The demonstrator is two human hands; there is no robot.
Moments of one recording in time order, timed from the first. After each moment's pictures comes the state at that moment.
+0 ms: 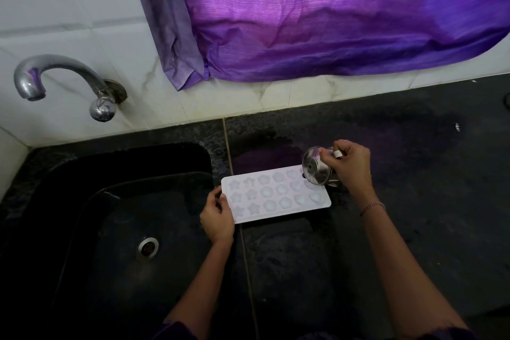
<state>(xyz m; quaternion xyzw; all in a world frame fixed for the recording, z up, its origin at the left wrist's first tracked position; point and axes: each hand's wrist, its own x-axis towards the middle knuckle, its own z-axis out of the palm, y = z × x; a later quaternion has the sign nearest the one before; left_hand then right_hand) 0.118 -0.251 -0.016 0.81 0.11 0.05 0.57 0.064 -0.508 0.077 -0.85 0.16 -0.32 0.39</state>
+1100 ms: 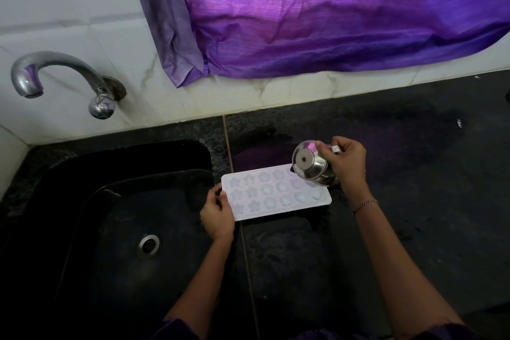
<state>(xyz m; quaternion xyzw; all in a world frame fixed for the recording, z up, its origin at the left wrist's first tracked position) 0.118 -0.251 -0.015 0.81 0.12 0.04 0.57 0.071 -0.495 0.076 -0.77 0.21 -0.31 0.52</state>
